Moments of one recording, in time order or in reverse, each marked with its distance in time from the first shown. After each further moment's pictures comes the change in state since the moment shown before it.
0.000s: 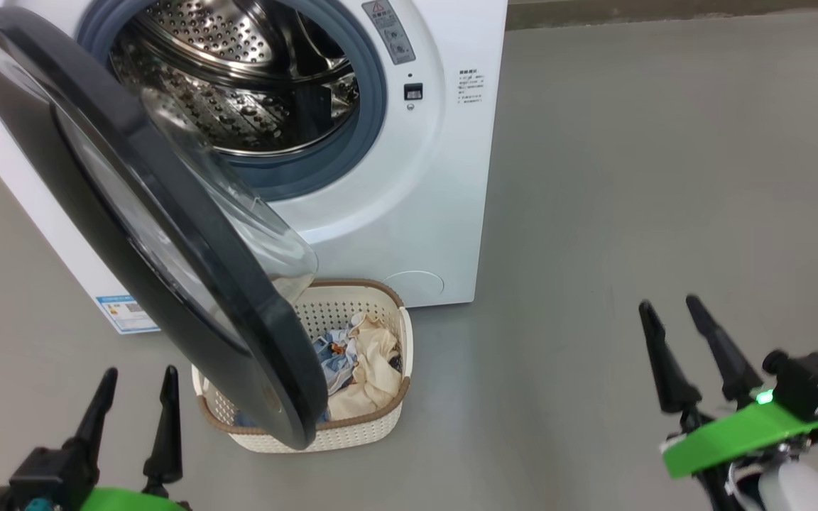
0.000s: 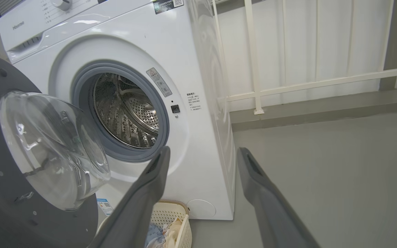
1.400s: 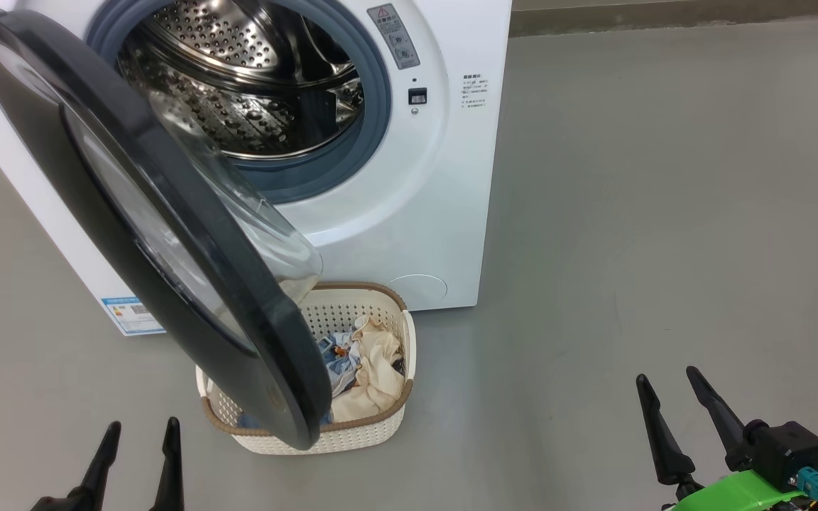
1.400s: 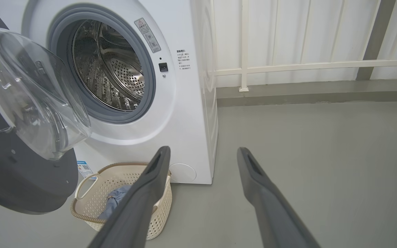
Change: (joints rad) left arm 0.115 -0.029 0.026 -0.017 0.008 0.010 0.000; right arm 0.176 0.104 -0.104 -0.035 -0.246 0.000 0.000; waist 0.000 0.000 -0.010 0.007
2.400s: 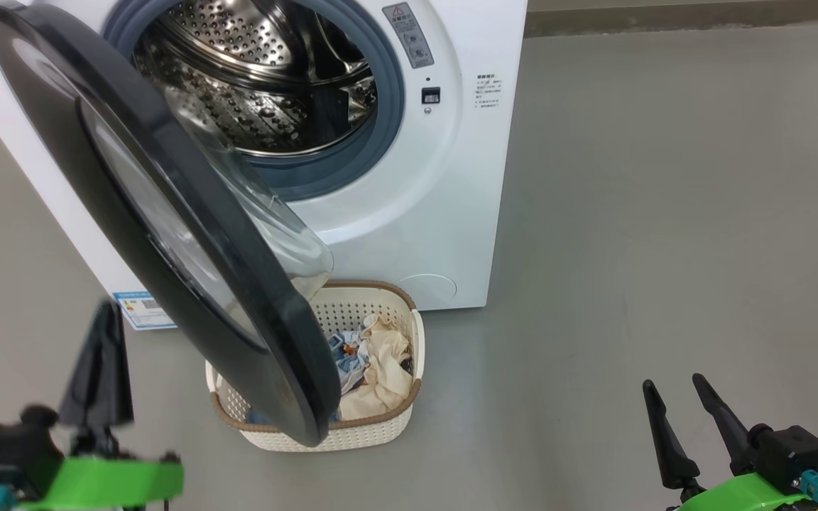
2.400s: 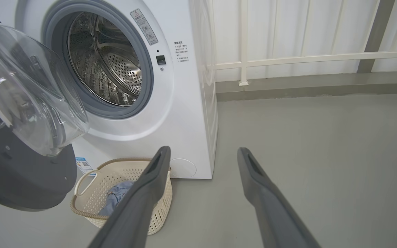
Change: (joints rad) left arm -0.125 0.007 -0.003 -0.198 0.015 0.009 0.000; right arm 0.000 0.008 -0.025 0.031 -0.003 0.000 0.000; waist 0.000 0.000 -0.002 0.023
